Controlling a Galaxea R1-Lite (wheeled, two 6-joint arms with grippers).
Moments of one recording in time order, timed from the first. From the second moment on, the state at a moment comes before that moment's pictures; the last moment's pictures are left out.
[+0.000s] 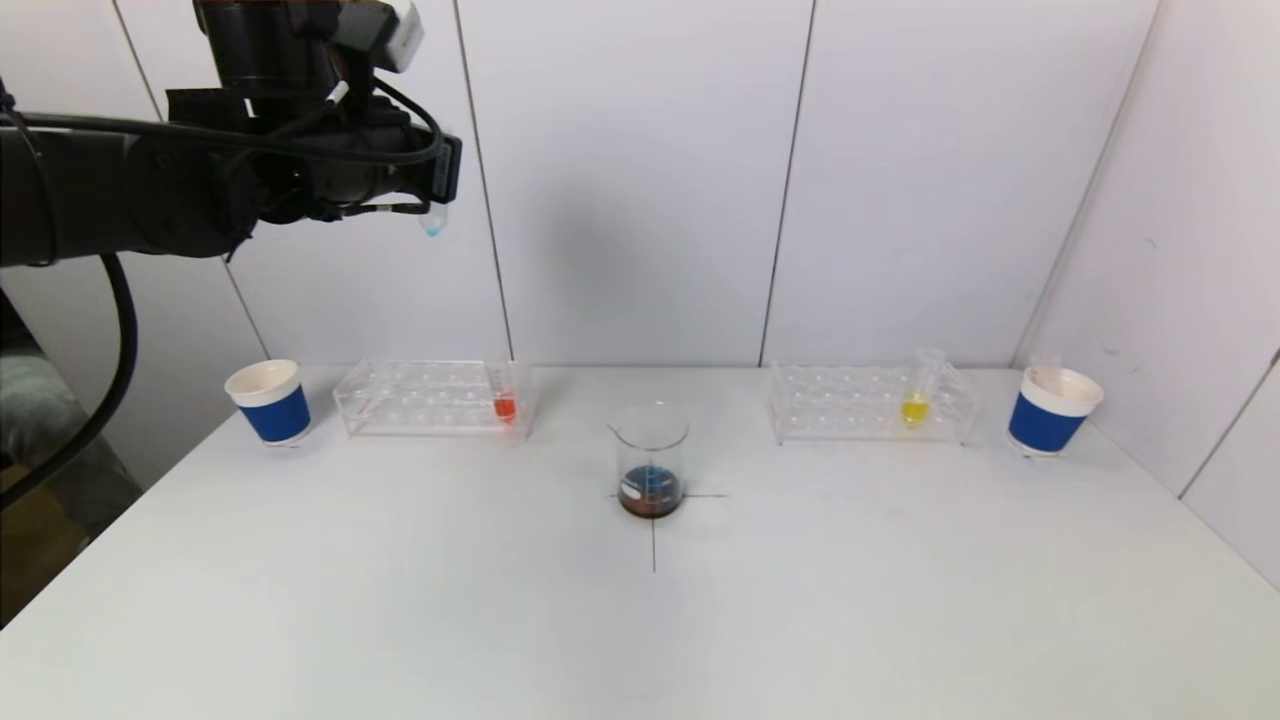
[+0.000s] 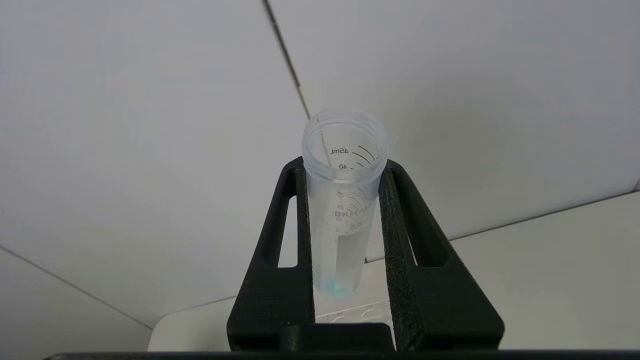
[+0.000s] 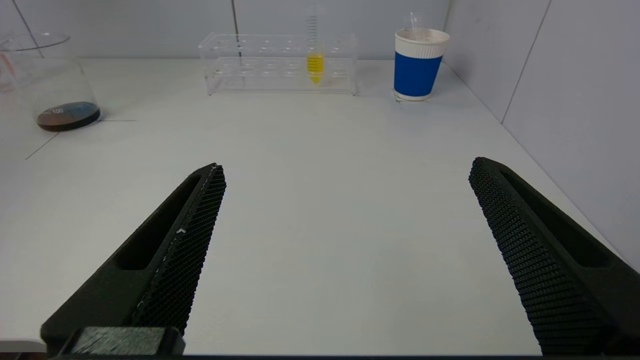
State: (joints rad) left arm -0.27 1.89 -1.71 -0.18 0.16 0.26; right arm 0.00 0.00 0.00 -0.01 -0.03 0.00
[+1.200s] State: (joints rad) left arm 0.14 2.01 -1.72 -0.20 0.16 0.11; right arm 0.00 0.00 0.00 -0.01 -0.03 0.00
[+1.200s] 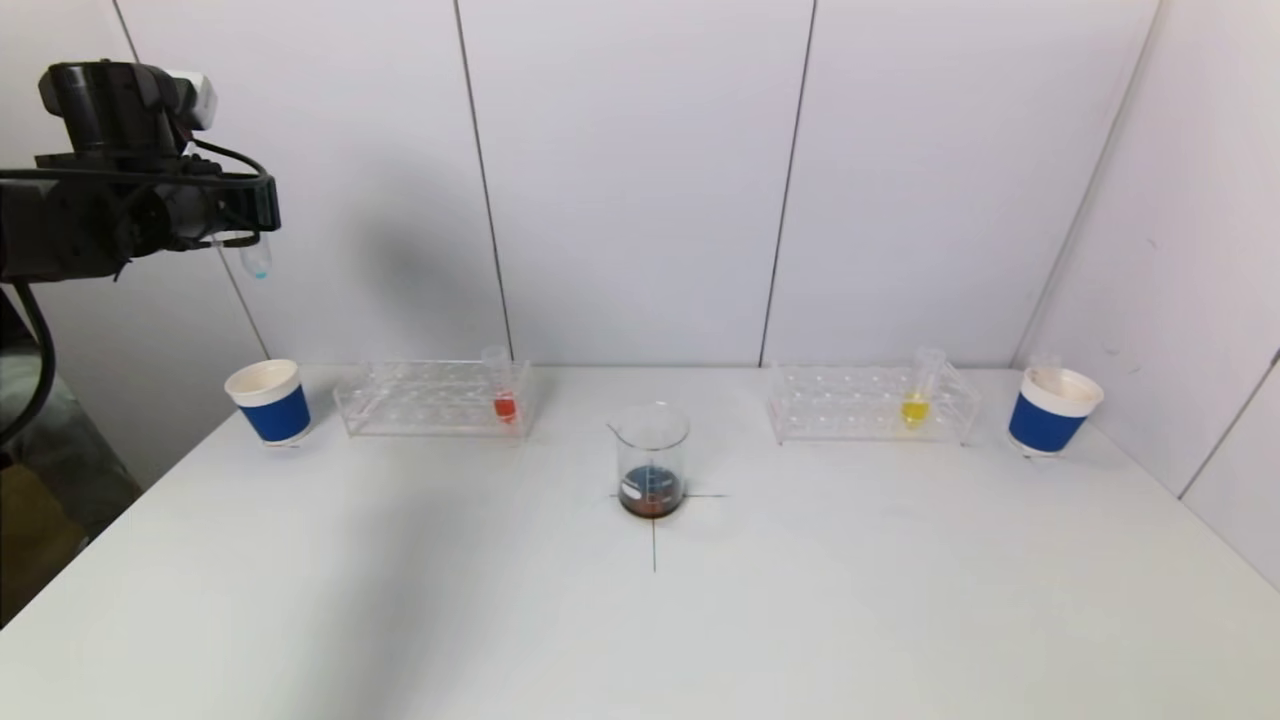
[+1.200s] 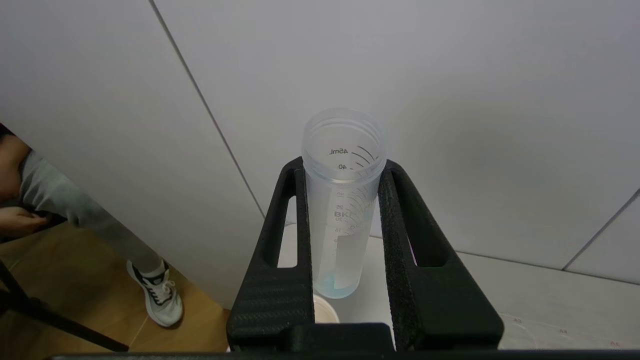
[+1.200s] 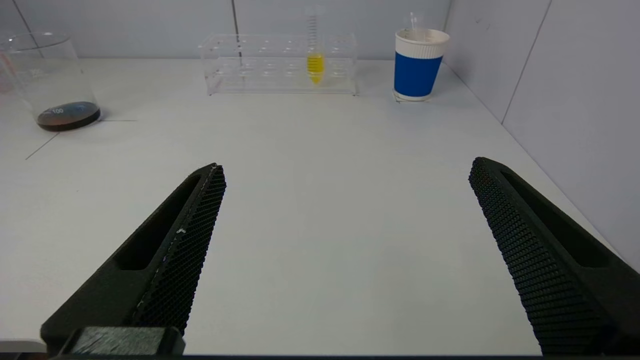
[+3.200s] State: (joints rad) left arm 0.24 2.09 -1.33 -0.47 0.14 0.02; right arm 0.00 0.00 0.00 -0.01 -0.03 0.00
